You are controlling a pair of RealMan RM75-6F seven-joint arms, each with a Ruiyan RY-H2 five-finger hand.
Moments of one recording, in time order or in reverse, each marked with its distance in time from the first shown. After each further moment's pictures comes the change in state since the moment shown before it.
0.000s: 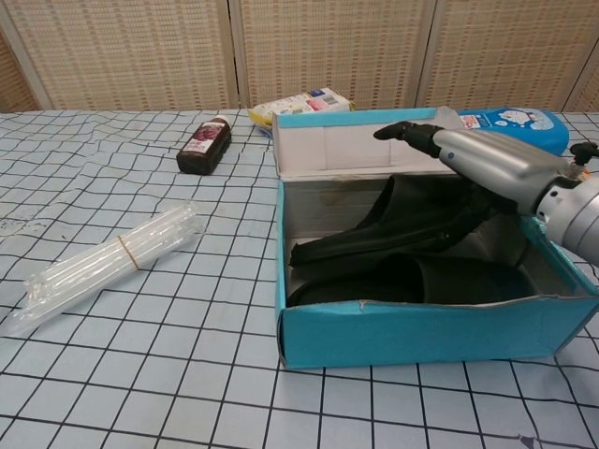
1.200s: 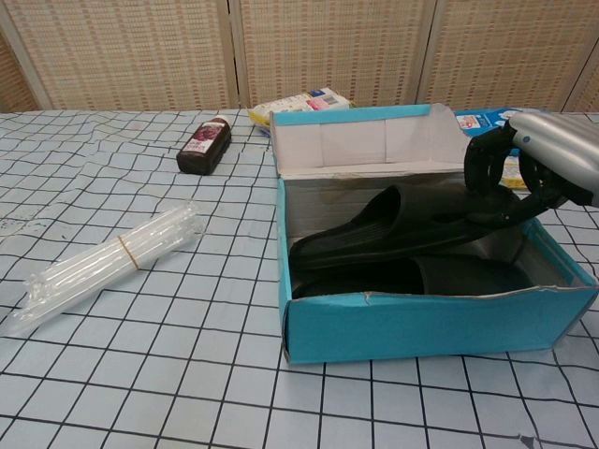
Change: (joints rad) left arm -0.003 0.000 0.007 0.004 0.001 -0.010 -0.001; right arm -0.097 0.009 -0.009 0.061 -0.005 0.136 0.016
